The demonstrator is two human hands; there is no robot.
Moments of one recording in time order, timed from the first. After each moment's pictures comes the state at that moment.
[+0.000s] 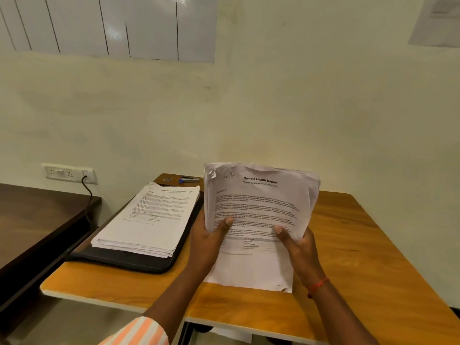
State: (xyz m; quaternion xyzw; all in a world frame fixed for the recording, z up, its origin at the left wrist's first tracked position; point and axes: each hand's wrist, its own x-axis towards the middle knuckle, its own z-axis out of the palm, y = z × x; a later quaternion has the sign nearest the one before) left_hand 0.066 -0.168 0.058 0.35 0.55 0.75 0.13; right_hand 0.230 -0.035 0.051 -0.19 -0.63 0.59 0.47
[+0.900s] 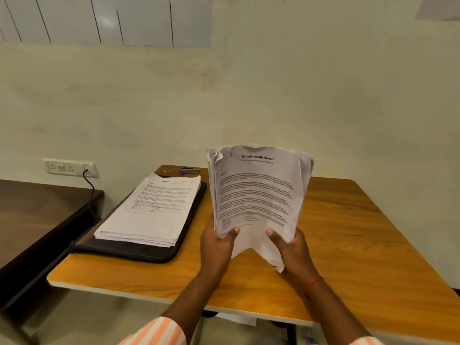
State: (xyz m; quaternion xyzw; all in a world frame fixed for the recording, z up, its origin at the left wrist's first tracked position) left_hand 0.078 -0.154 0.006 0.29 0.64 0.70 0.13; right_hand 0.221 -0.040 0.004 -0.25 -0.64 0.59 0.43
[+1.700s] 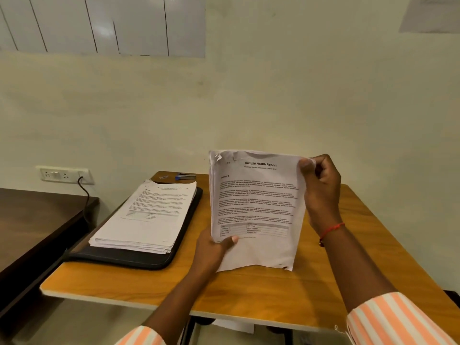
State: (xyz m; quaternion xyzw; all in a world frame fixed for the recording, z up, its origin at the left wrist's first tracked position) left_hand 0.074 -0.165 0.027 0.33 0.60 0.69 0.24; right_hand 0.228 -0.009 0.155 -0.19 -0.64 0.42 0.61
